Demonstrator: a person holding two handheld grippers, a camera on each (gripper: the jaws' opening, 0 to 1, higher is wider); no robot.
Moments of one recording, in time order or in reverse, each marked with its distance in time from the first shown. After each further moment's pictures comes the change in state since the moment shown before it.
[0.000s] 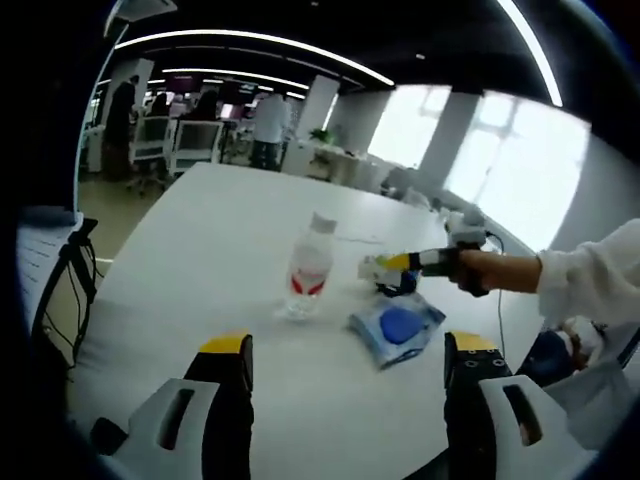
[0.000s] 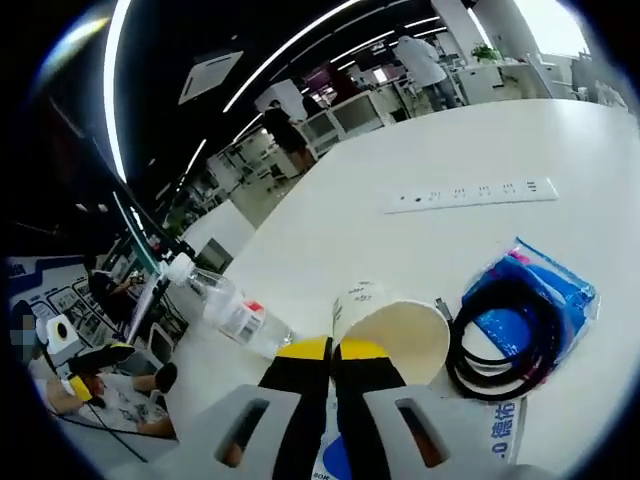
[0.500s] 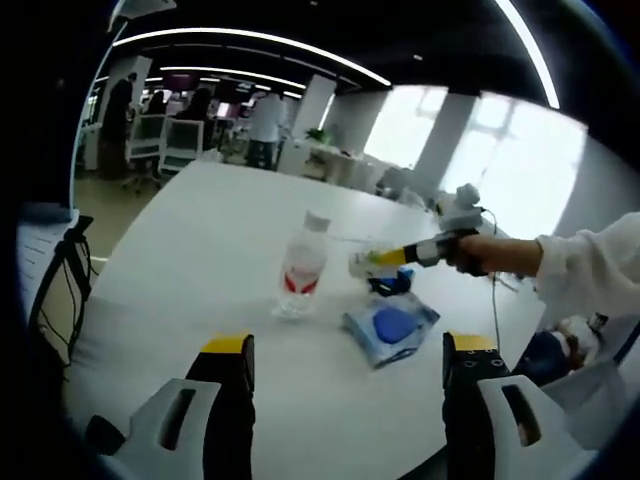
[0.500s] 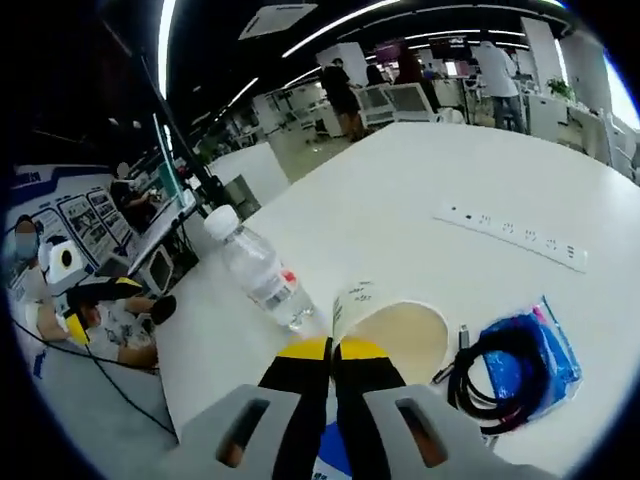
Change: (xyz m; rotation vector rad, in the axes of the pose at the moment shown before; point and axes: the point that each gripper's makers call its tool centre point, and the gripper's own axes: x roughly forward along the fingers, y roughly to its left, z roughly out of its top) left arm 0.001 -0.004 -0.001 -0.010 -0.004 -0.021; right arm 0.005 0.027 -0.005 -0.301 0.187 0.078
